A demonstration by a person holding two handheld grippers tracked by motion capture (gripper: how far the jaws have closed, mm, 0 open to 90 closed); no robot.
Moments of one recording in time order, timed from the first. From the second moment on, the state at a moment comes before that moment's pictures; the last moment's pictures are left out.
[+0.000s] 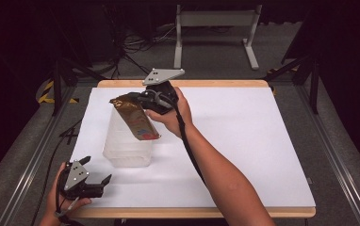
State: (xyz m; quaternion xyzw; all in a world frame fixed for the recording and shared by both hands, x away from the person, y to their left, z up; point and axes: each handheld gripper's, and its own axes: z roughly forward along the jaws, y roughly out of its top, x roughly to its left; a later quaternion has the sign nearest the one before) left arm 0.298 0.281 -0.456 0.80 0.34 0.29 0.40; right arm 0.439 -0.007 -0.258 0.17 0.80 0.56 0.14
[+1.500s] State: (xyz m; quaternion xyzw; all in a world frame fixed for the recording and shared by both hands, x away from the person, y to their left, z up) left arm 0.296 0.282 -0.457 0.80 0.34 0.29 0.40; right arm 0.440 0.002 -0.319 0.18 0.81 0.55 0.12
